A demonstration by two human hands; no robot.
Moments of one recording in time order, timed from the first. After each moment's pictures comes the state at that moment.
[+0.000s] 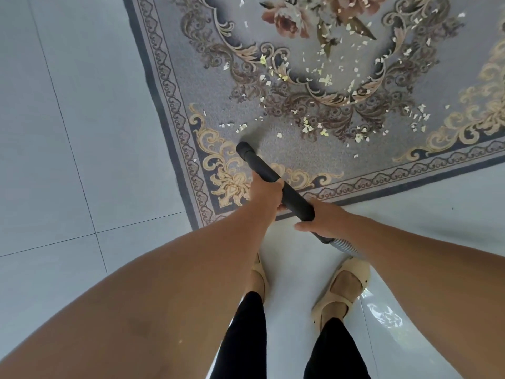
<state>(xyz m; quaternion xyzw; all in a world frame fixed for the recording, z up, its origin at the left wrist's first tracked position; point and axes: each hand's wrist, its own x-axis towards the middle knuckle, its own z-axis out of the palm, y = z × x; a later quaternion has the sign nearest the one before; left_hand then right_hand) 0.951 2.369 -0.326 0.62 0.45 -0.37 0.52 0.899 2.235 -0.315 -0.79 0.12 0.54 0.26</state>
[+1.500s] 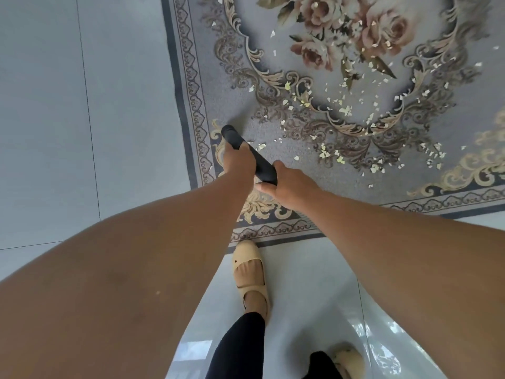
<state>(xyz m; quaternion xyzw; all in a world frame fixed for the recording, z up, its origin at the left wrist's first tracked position) 1.039 2.439 -0.315 0.69 0.45 -0.20 0.52 0.999 2.328 -0.300 -0.87 0.02 0.41 0.28</state>
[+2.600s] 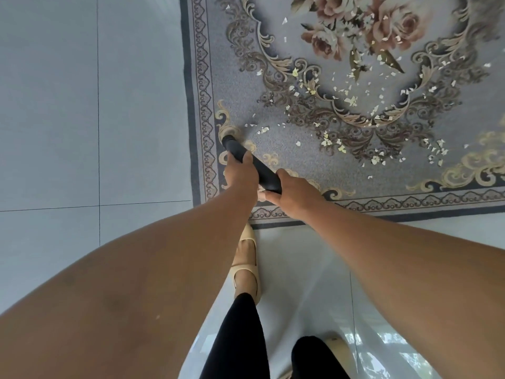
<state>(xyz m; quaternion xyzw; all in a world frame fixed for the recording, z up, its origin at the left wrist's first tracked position) 0.953 2.429 -0.335 0.63 0.51 -0.16 0.57 0.929 2.312 -0.306 -0.87 -0.02 0.41 0.26</state>
